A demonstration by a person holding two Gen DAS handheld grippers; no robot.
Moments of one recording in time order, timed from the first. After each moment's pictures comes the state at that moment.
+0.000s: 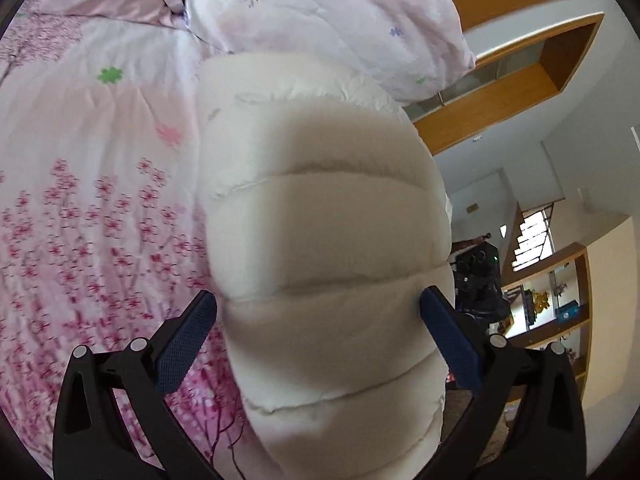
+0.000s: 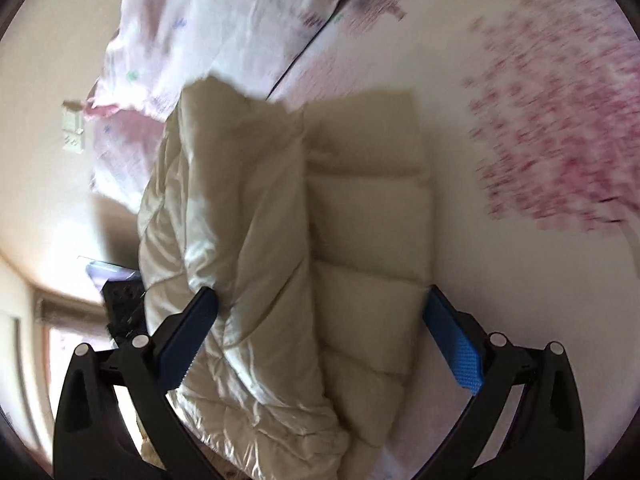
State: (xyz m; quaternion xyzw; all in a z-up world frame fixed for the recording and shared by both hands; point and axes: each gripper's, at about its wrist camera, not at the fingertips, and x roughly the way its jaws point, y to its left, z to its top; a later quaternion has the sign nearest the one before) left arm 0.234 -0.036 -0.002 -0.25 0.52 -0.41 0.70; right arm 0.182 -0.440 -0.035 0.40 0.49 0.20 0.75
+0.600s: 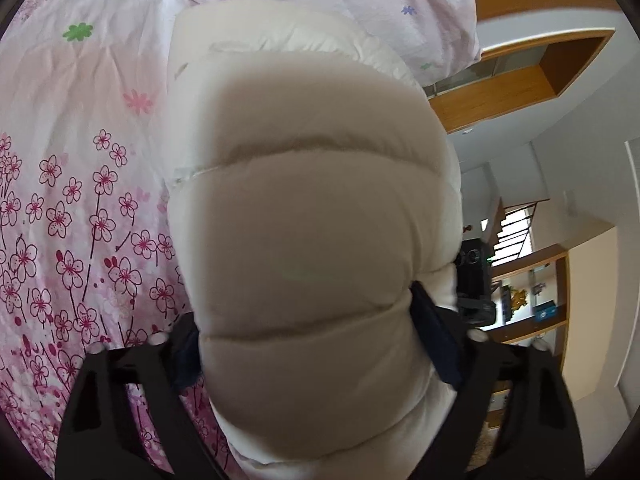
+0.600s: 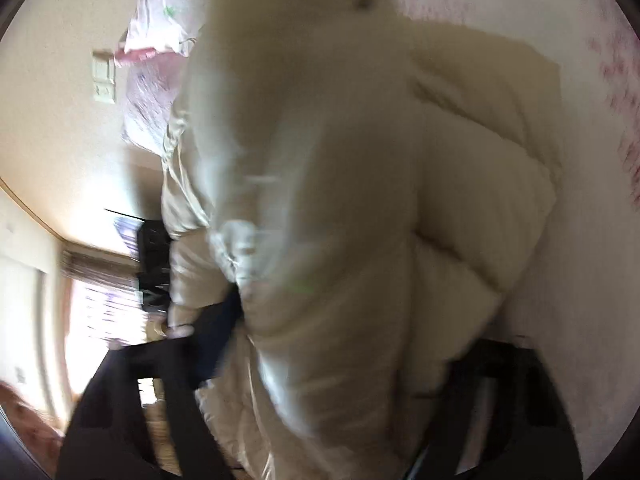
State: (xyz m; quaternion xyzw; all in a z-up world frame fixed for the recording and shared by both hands) left arm 0.249 -0.057 -0.024 -0.28 0.54 -0.44 0.66; right arm 0.206 -0.385 -0.045 0.40 0.50 0.30 0.71
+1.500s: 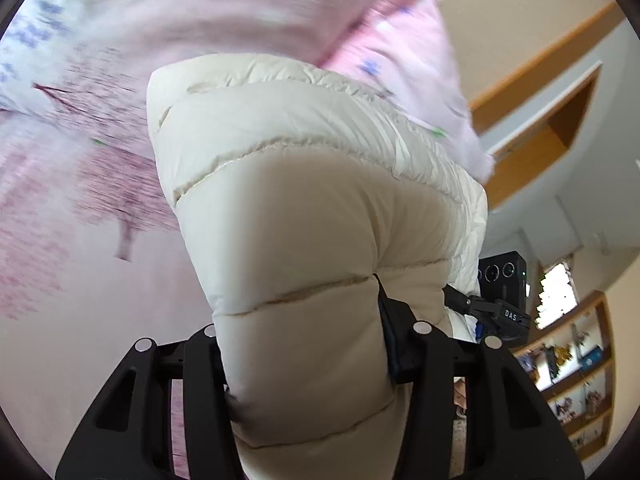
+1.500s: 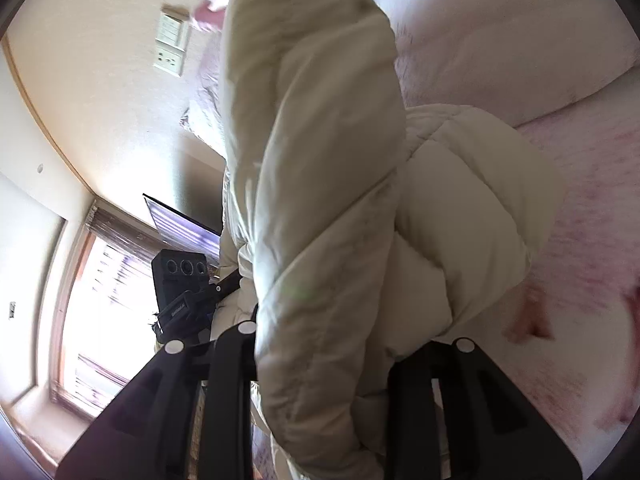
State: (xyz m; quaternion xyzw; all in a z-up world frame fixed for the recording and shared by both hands) left arm 0.306 0.097 0.019 -0.29 0.43 -0.32 0.80; right arm 0.340 -0.222 0.039 0.33 0.42 0.40 0.75
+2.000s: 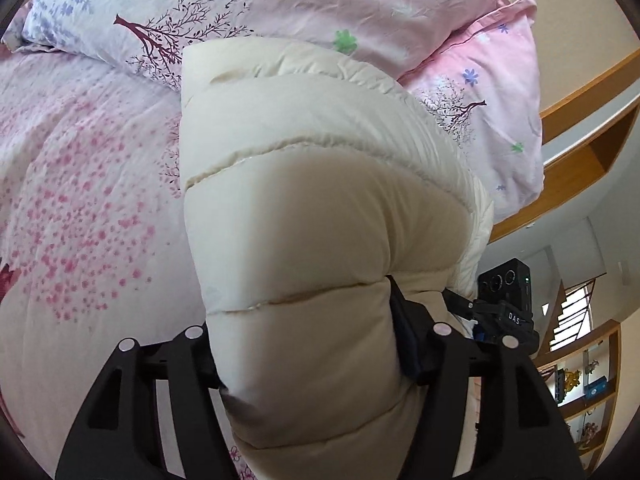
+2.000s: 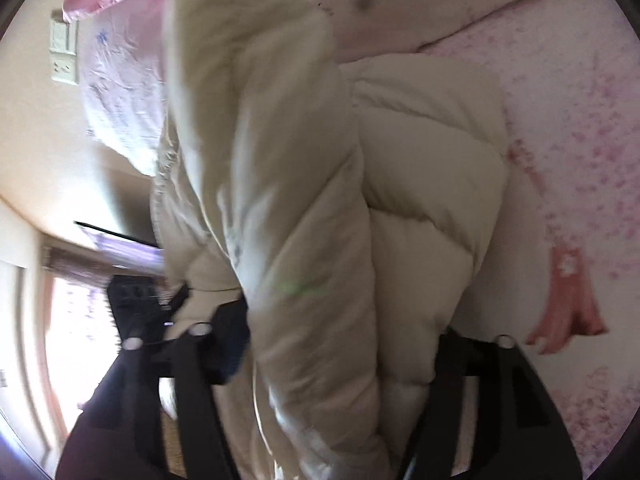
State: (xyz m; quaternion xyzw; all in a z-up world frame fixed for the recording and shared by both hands) left arm 0.309 0.144 -0.039 -0.29 0.48 -0.26 0.79; right arm 0.374 -0.159 -0.015 0.33 0.50 0.27 0.75
